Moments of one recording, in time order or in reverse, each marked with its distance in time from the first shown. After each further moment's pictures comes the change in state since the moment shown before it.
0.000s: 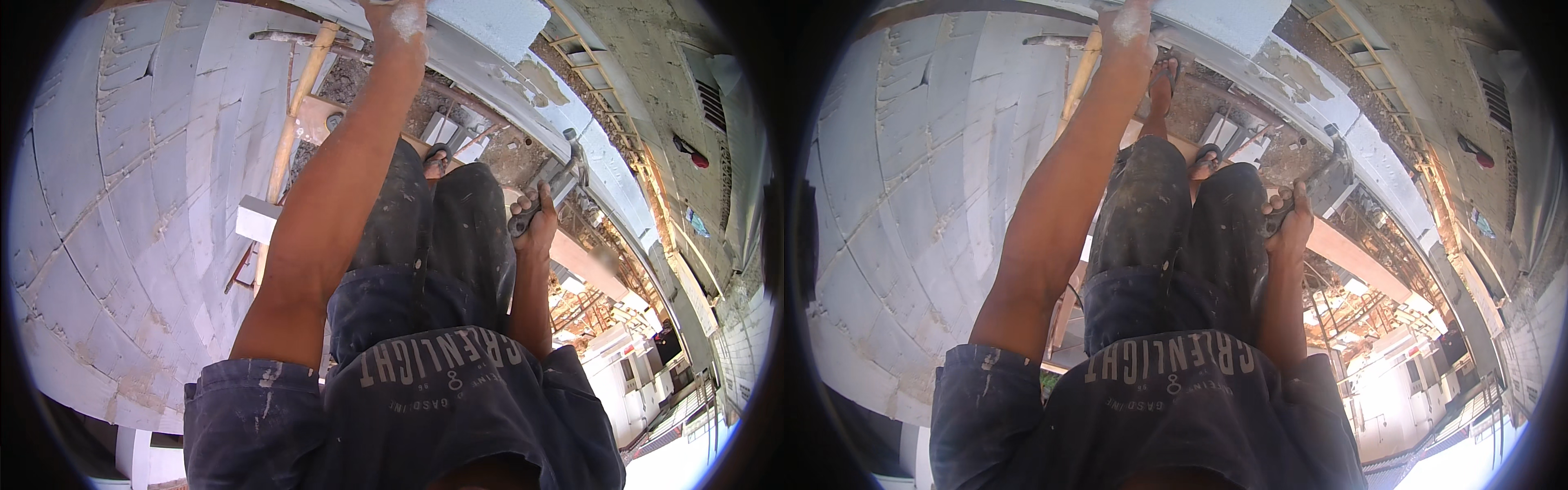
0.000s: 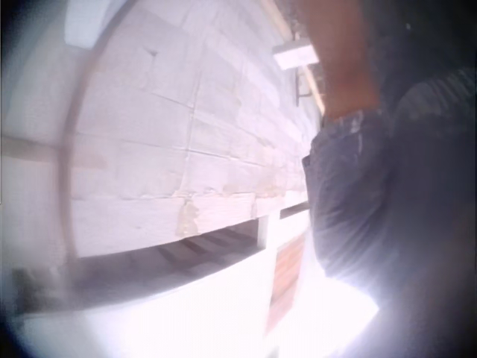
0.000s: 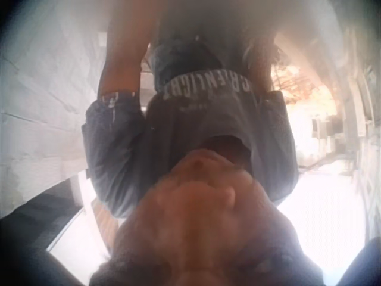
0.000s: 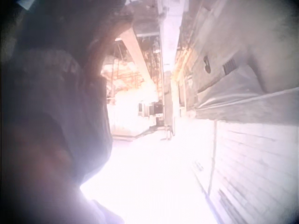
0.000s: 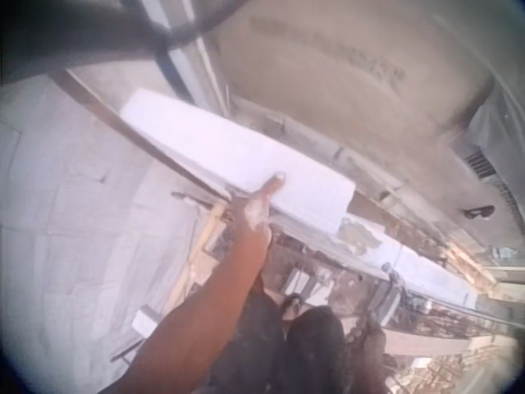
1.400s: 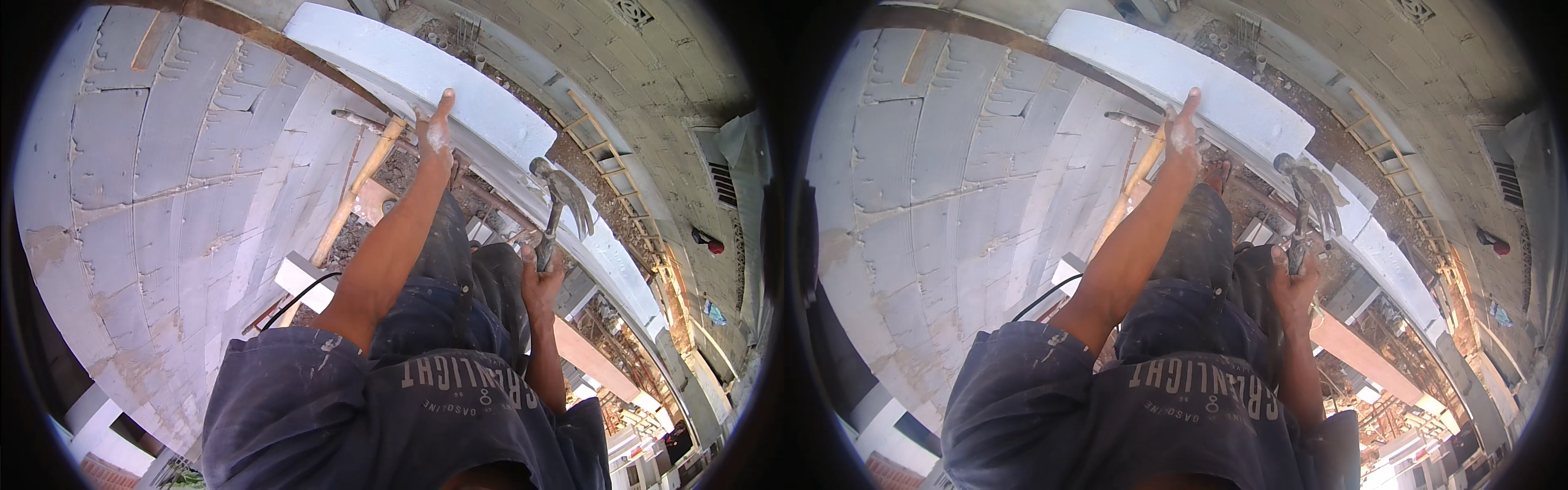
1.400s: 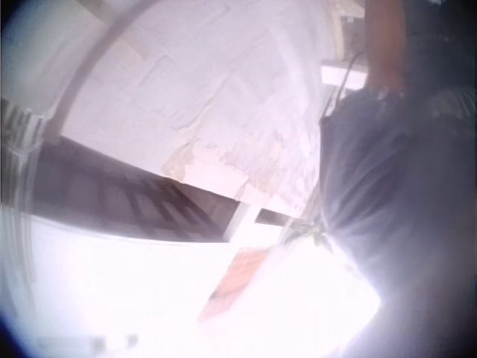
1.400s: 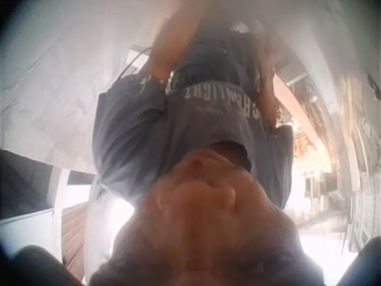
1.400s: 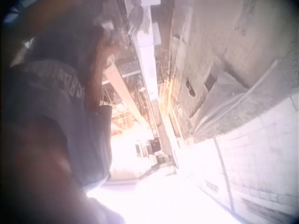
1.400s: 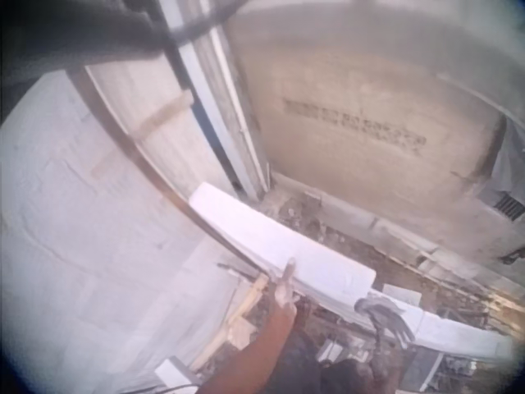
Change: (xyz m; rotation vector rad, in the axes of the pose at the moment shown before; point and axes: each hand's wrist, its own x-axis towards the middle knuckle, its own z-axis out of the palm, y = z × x) left_hand -0.013 0.052 -0.010 0.038 0.171 -0.169; right_hand -0.053 -0.029 0.066 -1.097 -0.343 -0.828
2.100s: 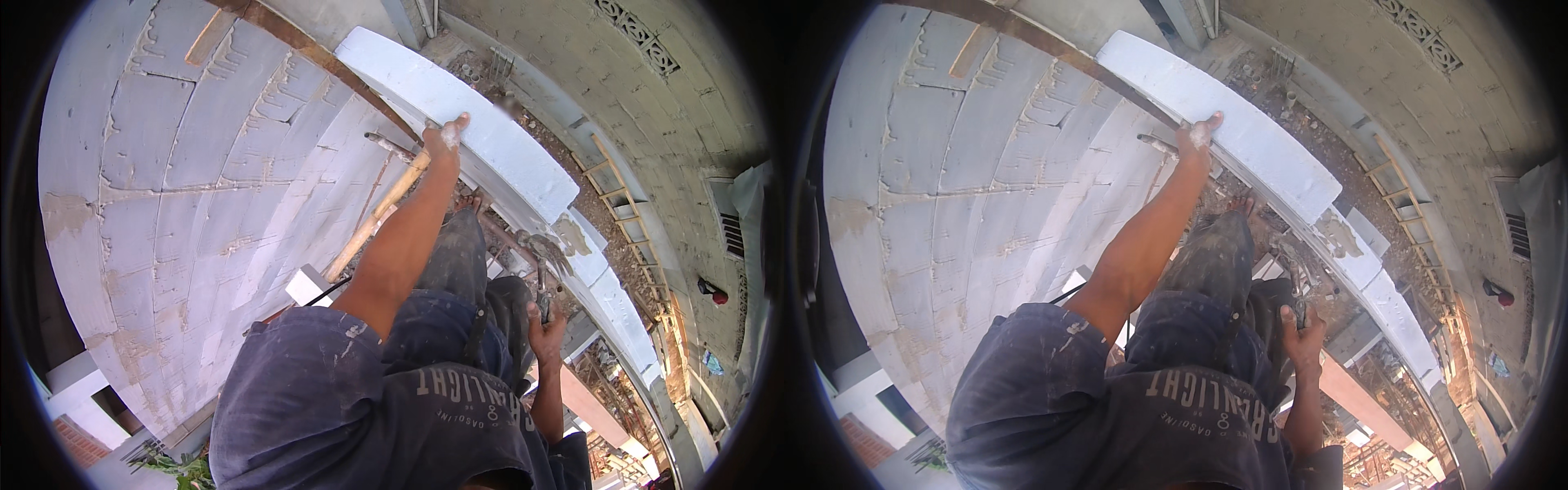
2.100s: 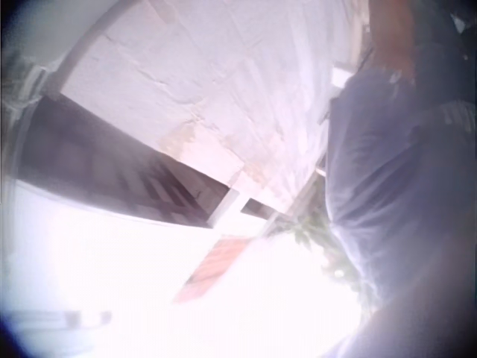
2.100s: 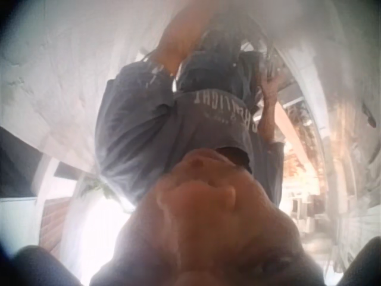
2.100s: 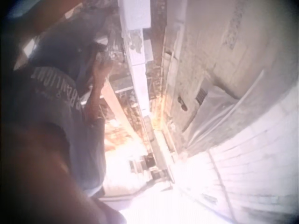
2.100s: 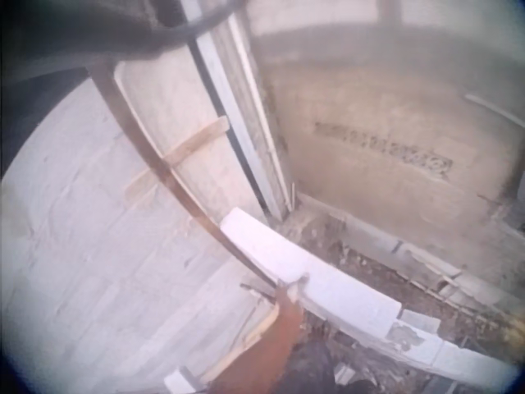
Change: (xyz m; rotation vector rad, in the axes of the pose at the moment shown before) left_hand 0.072 0.045 -0.015 -0.004 0.076 0.211; right_hand -0.002 0.000 -0.012 -0.085 -0.265 0.030
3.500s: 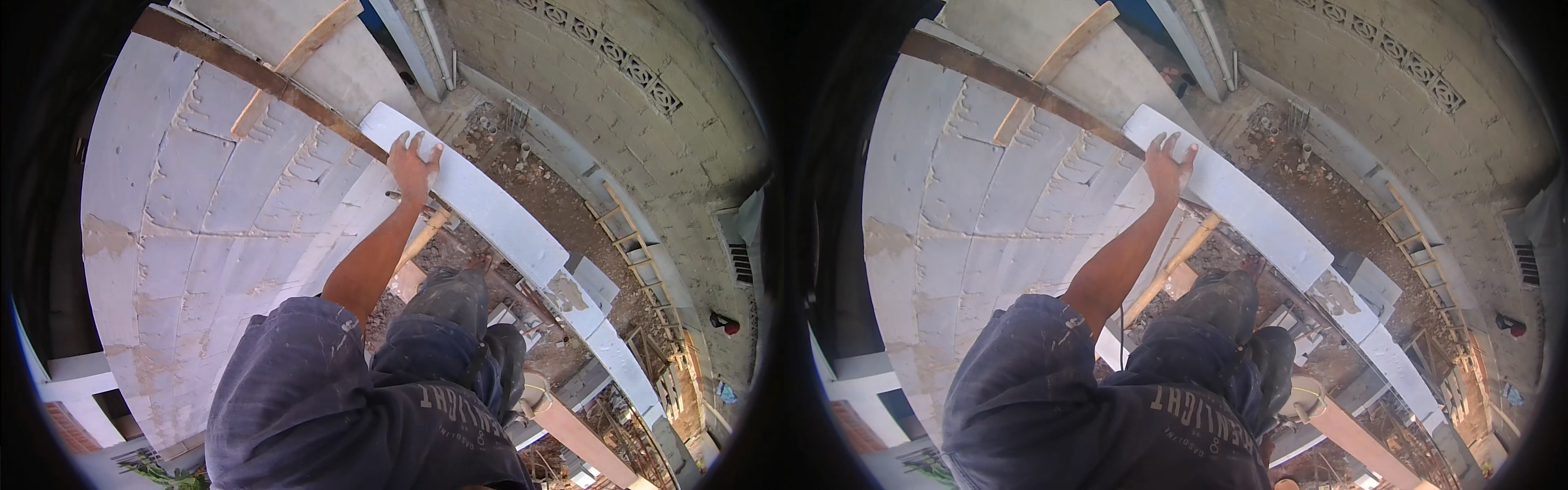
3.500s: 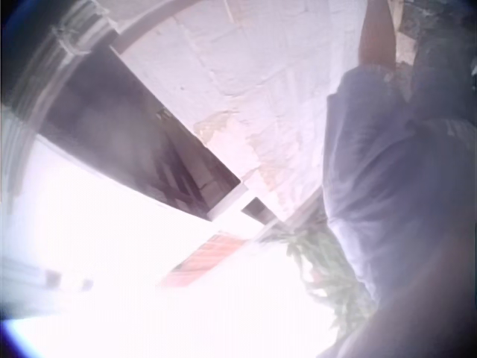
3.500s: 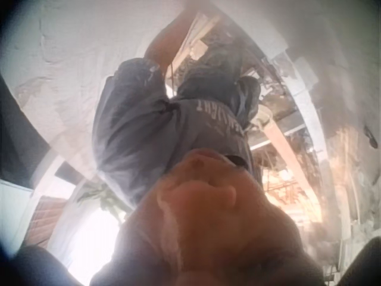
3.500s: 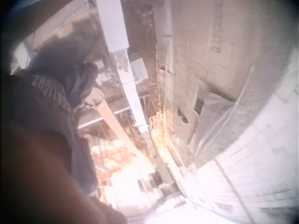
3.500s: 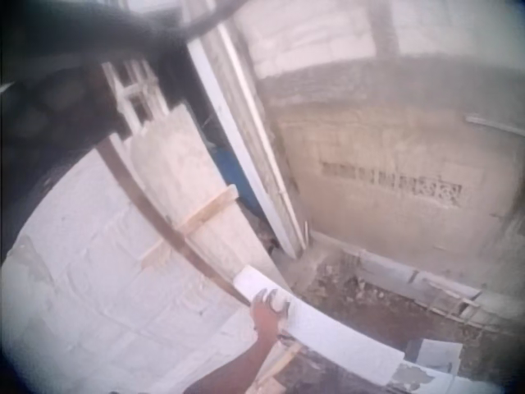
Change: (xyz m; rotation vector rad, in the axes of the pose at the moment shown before) left_hand 0.043 0.108 -0.001 1.276 0.191 0.921; right_hand -0.197 0.205 0.072 0.465 0.186 1.117
